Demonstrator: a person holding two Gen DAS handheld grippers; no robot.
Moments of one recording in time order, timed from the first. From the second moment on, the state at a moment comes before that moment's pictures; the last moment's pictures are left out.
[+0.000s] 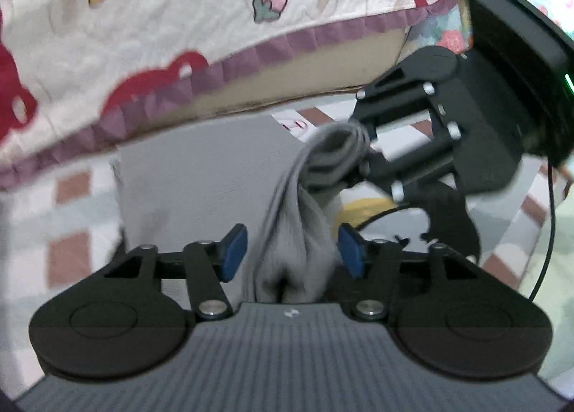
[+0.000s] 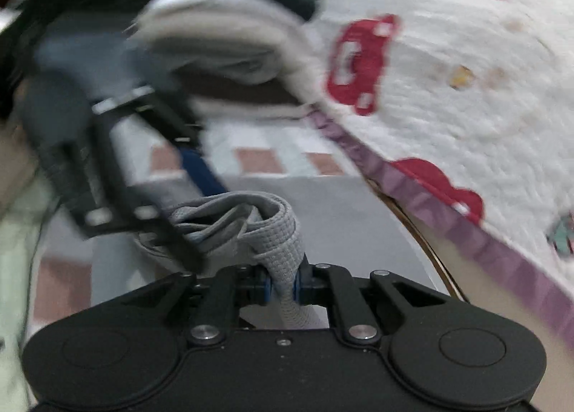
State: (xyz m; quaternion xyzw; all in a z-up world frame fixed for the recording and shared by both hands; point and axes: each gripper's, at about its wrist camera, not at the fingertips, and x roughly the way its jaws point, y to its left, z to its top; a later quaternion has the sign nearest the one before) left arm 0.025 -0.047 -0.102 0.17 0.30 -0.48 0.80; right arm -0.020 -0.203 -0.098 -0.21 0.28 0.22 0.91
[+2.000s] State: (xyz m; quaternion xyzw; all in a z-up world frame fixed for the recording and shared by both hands) left arm -0.010 -0.047 -0.072 0.44 0.29 -0.56 0.63; right arm -0.113 -0.277 -0.095 0.19 0.27 0.20 0.92
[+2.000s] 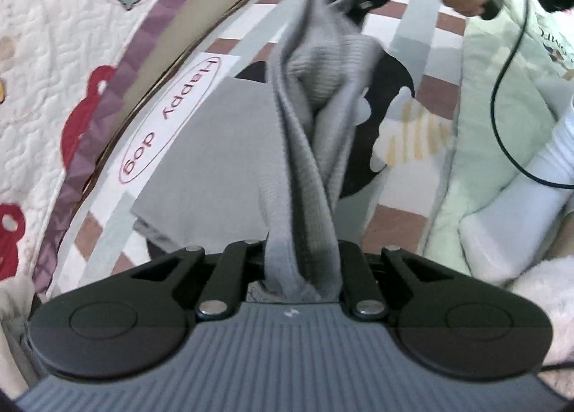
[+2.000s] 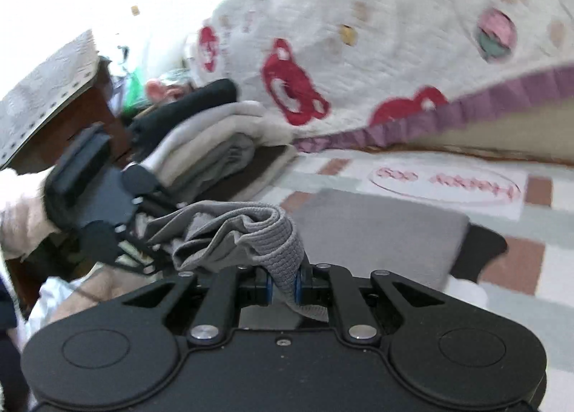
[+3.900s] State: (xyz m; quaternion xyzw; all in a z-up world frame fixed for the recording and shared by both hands) left arm 0.178 0.000 -0.148 -0.01 0.42 -0.36 0.83; right arm 0.034 -0.352 -0.193 0.30 0.41 0.03 0.86
